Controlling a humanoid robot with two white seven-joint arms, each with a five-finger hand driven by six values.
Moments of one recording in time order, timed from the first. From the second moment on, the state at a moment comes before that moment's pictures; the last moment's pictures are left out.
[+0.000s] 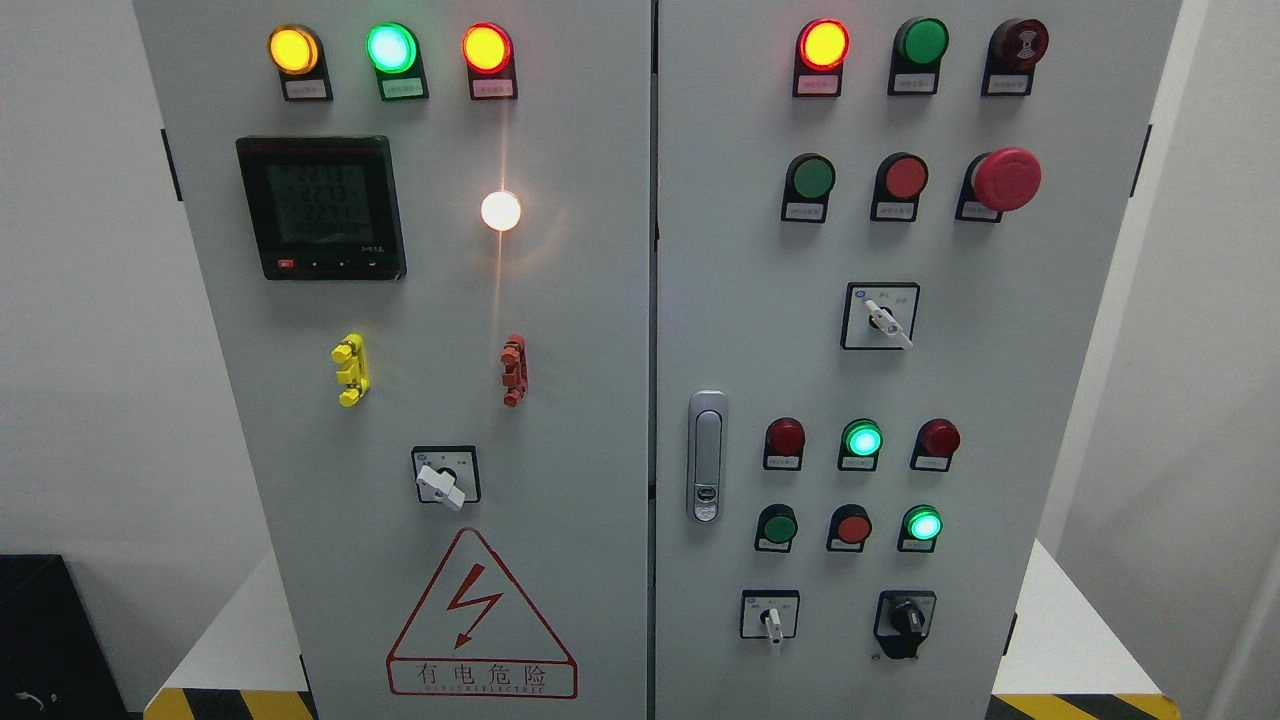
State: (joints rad) left arm 0.04 -0.10 -0.07 -0.08 0.08 -0.11 0.18; right arm 0.14 0.05 0.01 -0.17 0.09 -0.08 0.05
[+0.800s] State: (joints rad) left arm 0.04 -0.10 -0.07 -0.08 0.08 -0.11 0.18; right arm 0.19 0.03 0.00 -0.45 0.52 0.00 0.03
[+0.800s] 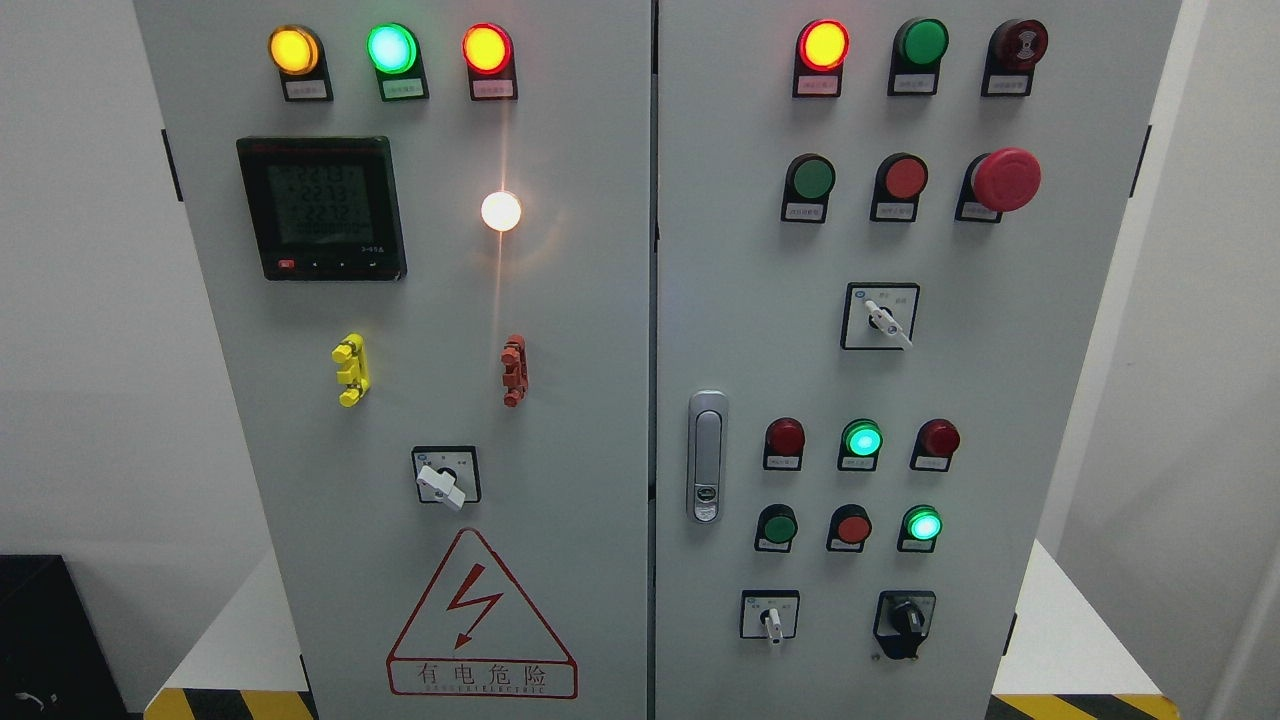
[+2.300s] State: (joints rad) left arm 0.04 -0.10 -0.07 -0.08 0.08 -0.11 0.18; right arm 0.21 0.07 -0.08 -1.38 1.23 -0.01 -0.07
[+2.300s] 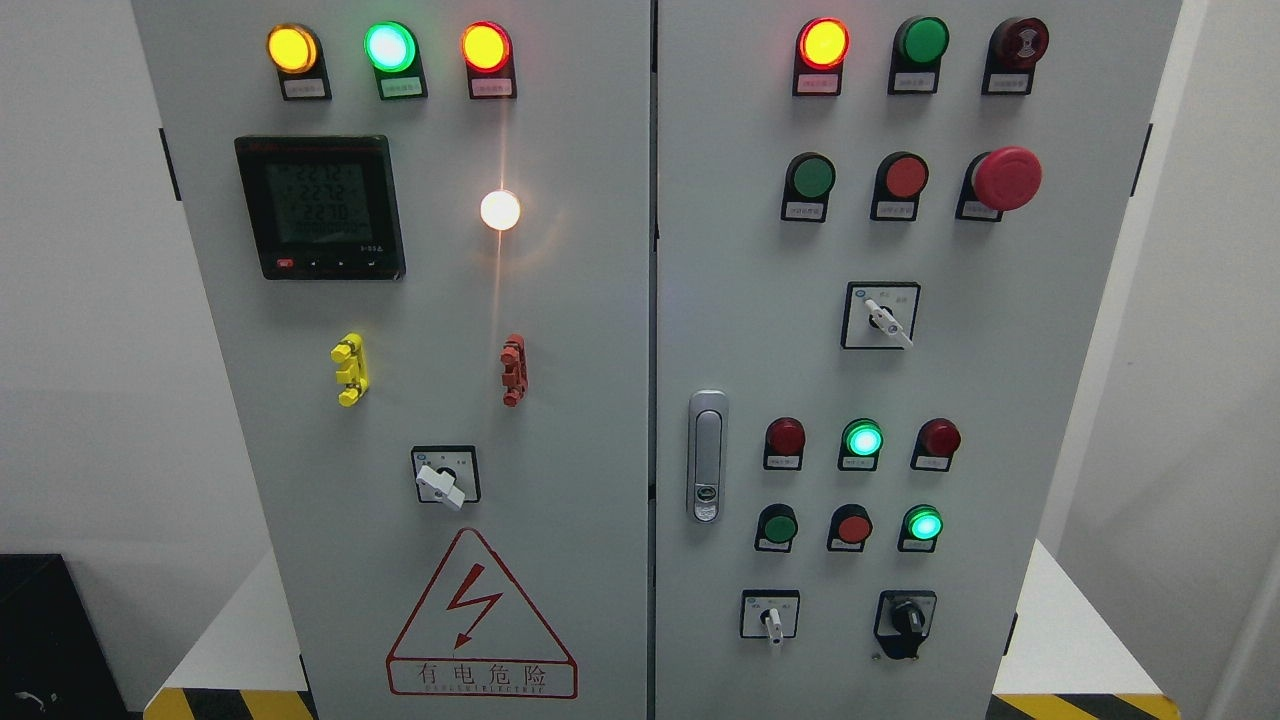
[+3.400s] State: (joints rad) left arm 0.04 -0.10 -0.07 -0.08 0.08 -0.11 0.18; right arm 0.05 0.11 -0.11 -1.73 1.36 0.07 0.10
